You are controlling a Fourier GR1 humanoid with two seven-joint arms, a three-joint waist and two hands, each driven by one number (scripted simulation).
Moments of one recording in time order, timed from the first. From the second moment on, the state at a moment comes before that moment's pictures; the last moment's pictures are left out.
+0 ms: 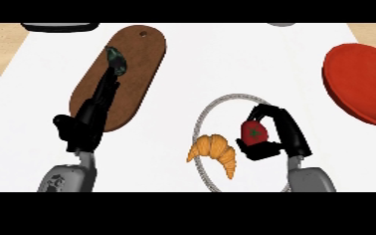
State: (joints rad) left arm -0.13 0.08 -0.06 -1.55 -0.03 0.08 0.09; right arm -0.12 -0.07 0.07 -1.40 0.50 0.02 0.04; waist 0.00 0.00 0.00
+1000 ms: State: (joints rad) left arm -0.16 0.07 -0.05 -1.55 -0.04 0.08 0.11; right arm -0.54 -0.09 0.00 -1.71 0.92 -0.20 0.61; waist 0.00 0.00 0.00
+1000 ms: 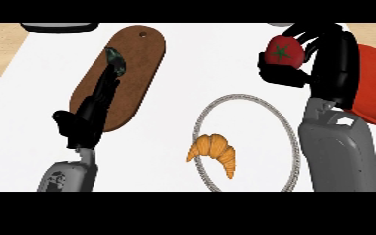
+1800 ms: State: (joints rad) left arm -0.15 0.06 -0.05 -1.54 -0.05 0.07 0.08; right arm -0.84 -0.34 -0.23 -1.45 0.91 -0.06 0.71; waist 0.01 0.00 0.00
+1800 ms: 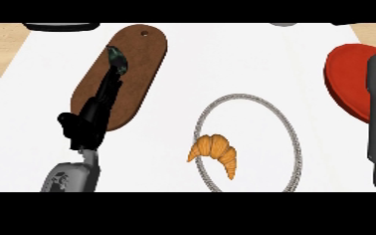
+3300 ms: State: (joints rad) left arm -0.14 0.04 -0.05 -1.55 -0.06 0.06 0.08; right arm -0.71 -0.65 -0.51 -0.56 0.78 -0.23 0.12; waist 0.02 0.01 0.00
